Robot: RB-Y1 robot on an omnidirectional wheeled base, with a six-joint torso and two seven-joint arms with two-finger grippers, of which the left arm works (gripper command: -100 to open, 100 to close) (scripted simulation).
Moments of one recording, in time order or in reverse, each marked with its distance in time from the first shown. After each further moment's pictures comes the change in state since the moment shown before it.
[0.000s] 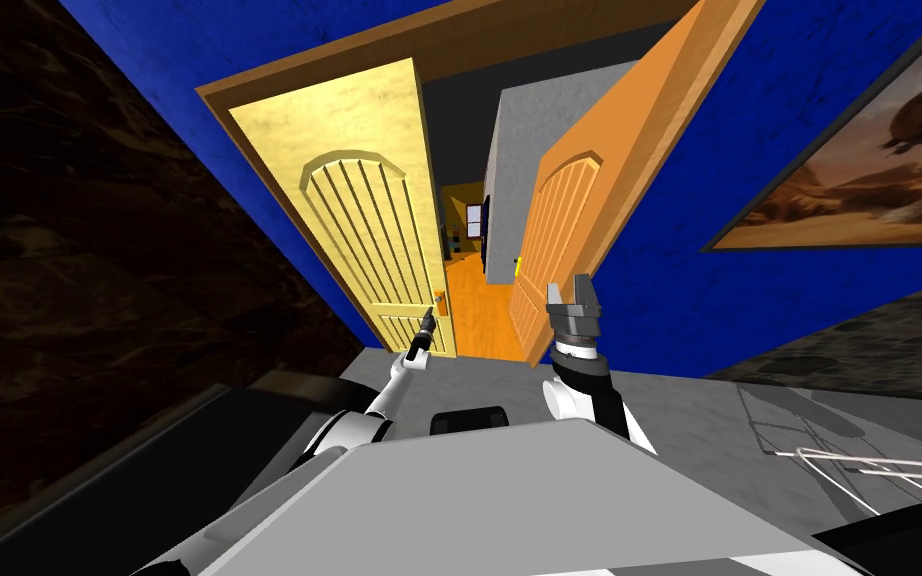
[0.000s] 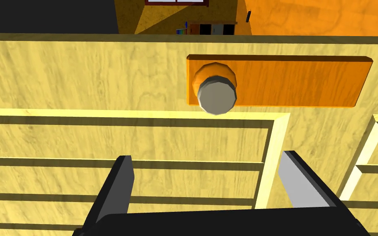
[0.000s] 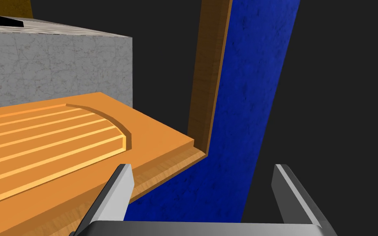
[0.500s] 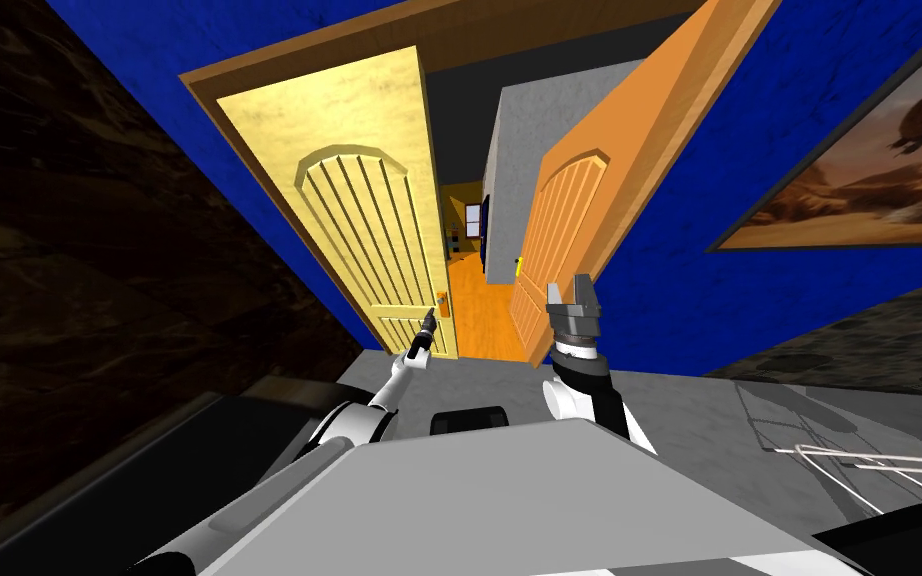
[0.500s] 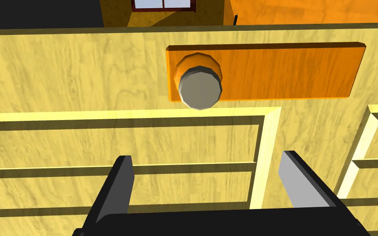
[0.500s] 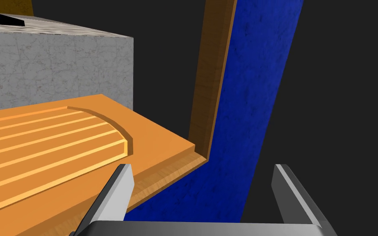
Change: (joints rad) arm -0.050 0.005 -0.013 0.089 -0.001 0.003 0.001
